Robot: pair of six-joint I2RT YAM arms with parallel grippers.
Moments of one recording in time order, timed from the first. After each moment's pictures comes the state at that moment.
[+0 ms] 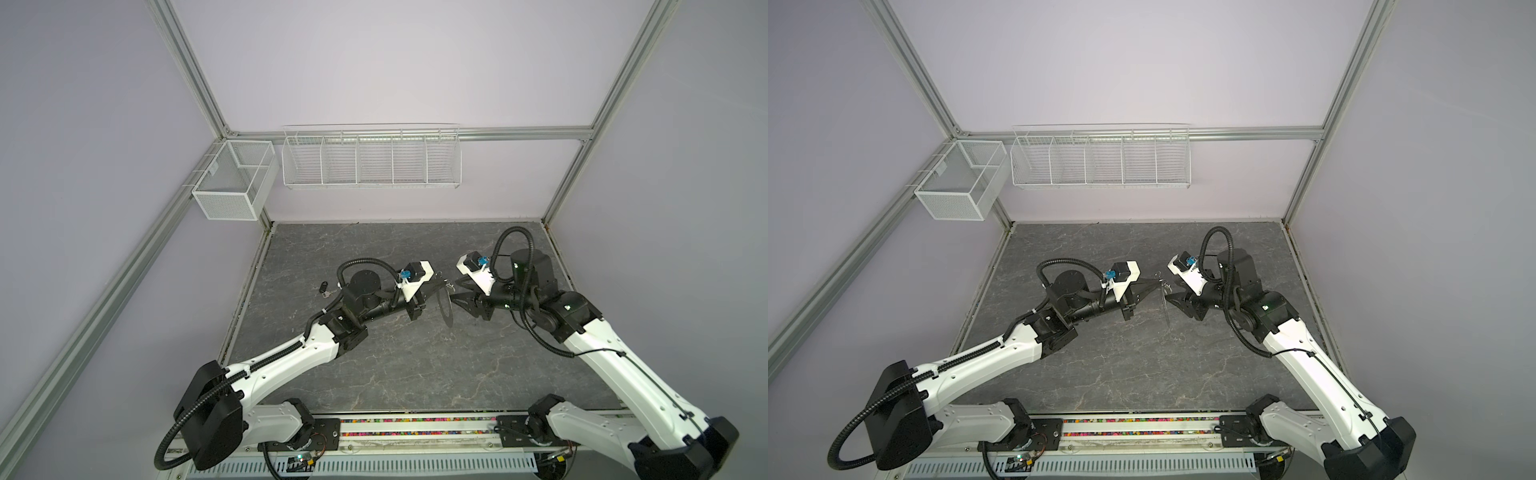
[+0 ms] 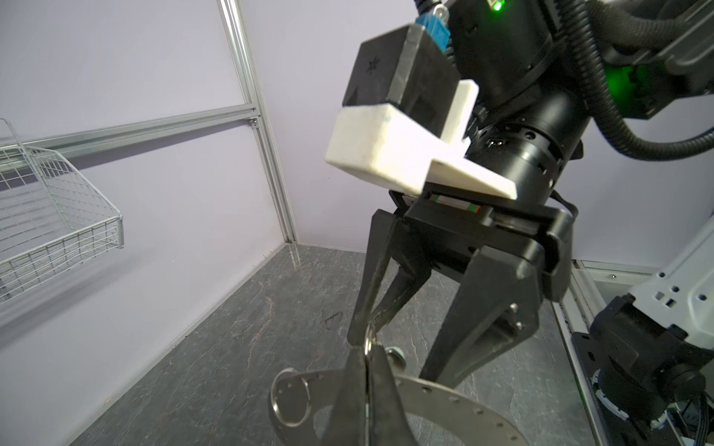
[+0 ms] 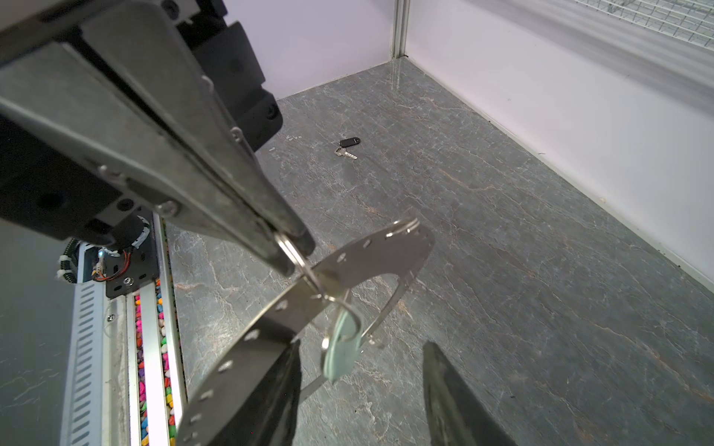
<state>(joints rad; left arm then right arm) -0.87 1.27 0.86 0.46 0.41 0.11 0.50 1.07 1.08 -0.58 -0.51 -0.28</state>
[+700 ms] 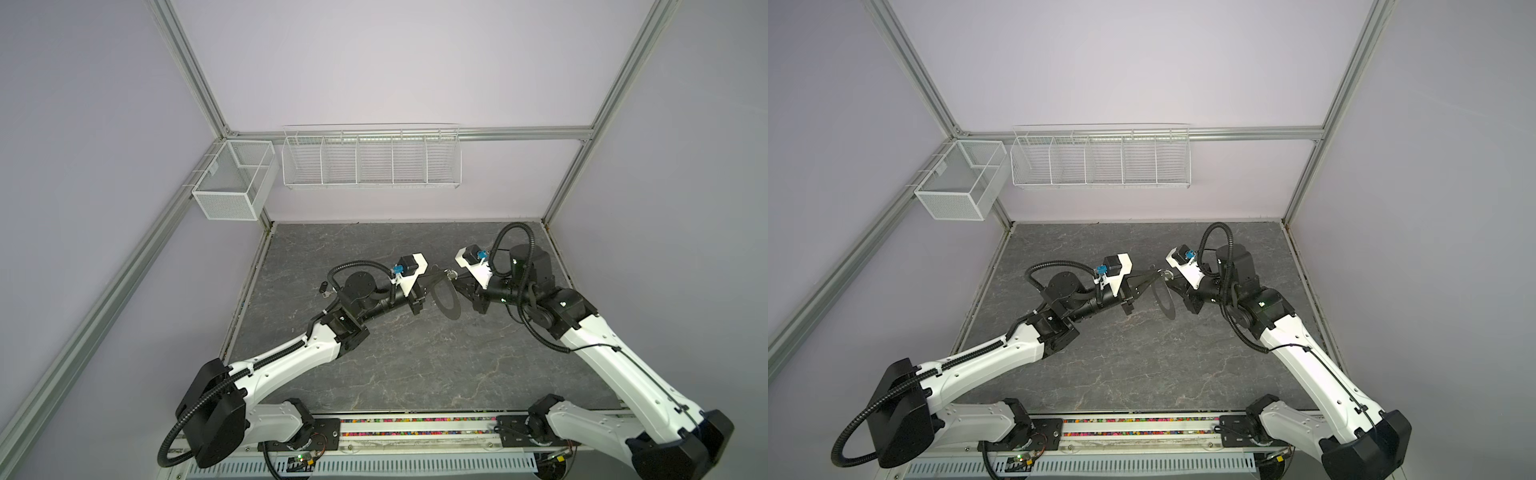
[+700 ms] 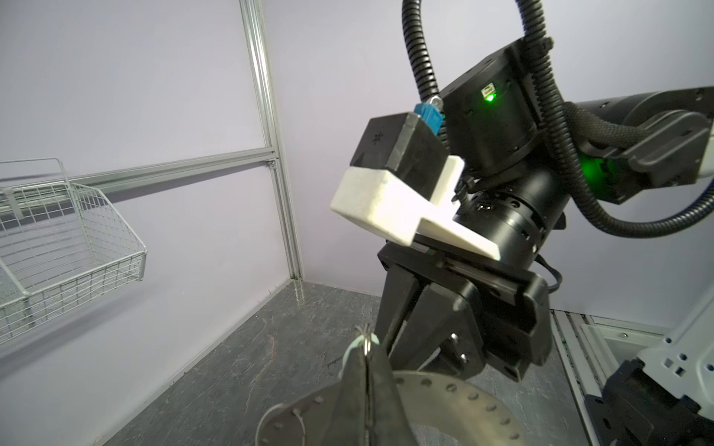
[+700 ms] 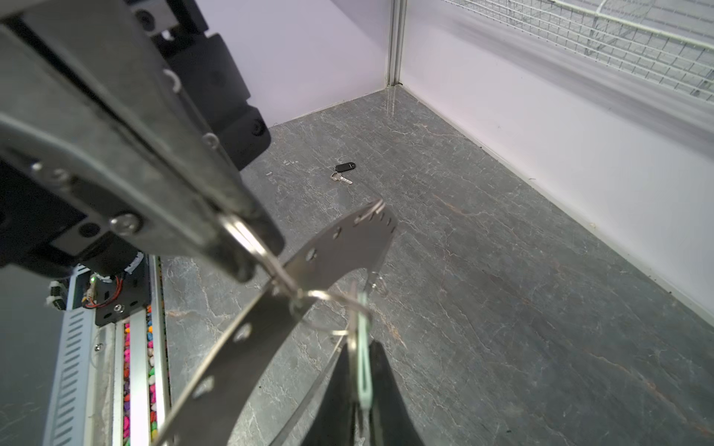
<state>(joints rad) -0.87 1.29 0.85 0.62 0.39 0.03 0.50 1.10 1.09 -0.50 -0.51 -0.27</state>
